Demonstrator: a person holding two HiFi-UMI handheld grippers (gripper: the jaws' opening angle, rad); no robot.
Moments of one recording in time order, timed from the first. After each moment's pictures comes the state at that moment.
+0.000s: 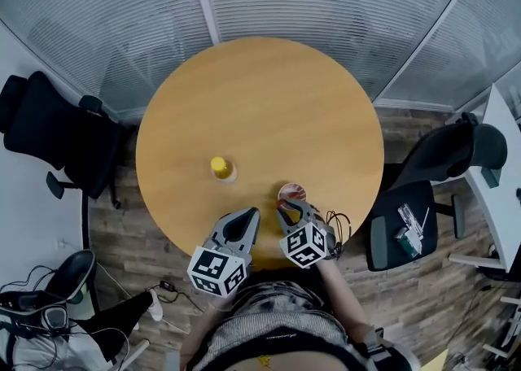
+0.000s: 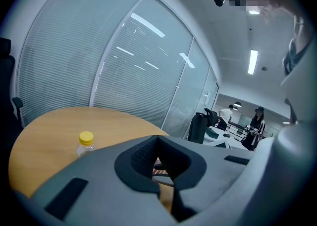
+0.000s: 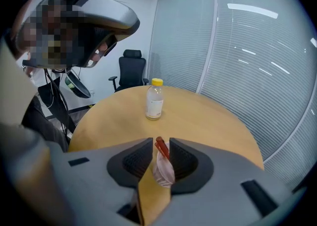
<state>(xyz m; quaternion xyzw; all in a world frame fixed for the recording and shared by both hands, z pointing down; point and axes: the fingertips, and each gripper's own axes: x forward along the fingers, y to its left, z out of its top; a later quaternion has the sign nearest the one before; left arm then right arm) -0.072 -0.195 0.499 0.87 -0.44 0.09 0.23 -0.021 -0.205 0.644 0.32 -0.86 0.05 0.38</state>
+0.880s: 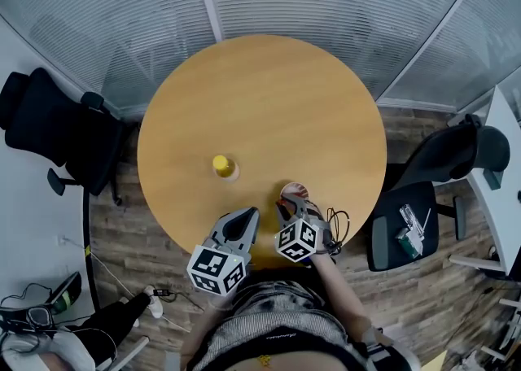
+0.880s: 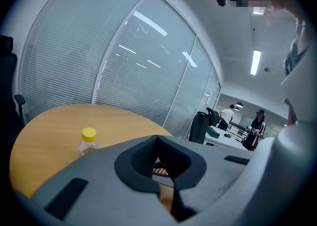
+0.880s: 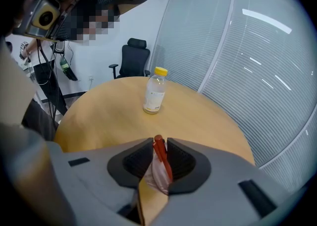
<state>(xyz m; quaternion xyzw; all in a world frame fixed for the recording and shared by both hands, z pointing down) -0.078 -0.195 0.508 0.86 -0.44 0.09 0.24 -0.030 -0.219 0.670 0.32 -0.84 0.00 0.43</state>
